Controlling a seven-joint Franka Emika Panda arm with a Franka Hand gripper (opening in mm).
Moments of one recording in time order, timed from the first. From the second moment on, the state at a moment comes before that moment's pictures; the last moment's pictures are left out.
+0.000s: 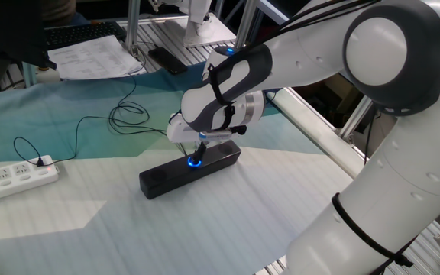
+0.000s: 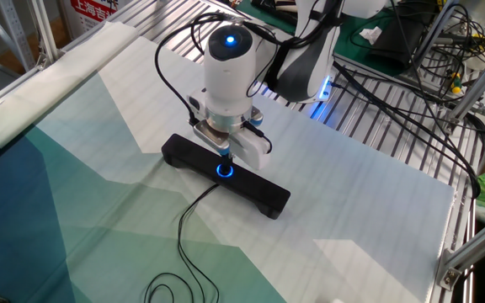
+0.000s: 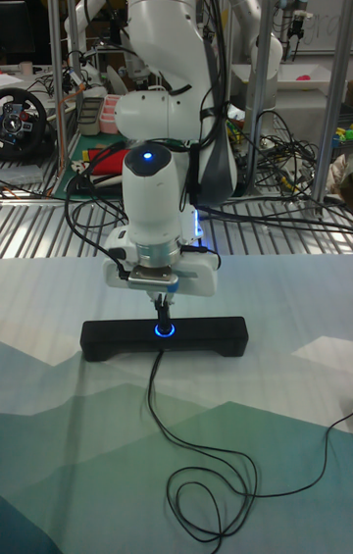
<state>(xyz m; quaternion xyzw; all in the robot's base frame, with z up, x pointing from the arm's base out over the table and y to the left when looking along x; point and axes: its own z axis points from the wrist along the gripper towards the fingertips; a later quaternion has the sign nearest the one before) 0.430 -0.011 0.128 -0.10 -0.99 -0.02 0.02</state>
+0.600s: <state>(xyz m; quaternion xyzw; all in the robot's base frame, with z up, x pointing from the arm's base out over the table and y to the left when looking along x) 0.438 -0.008 0.124 -0.10 -0.99 -0.03 0.00</state>
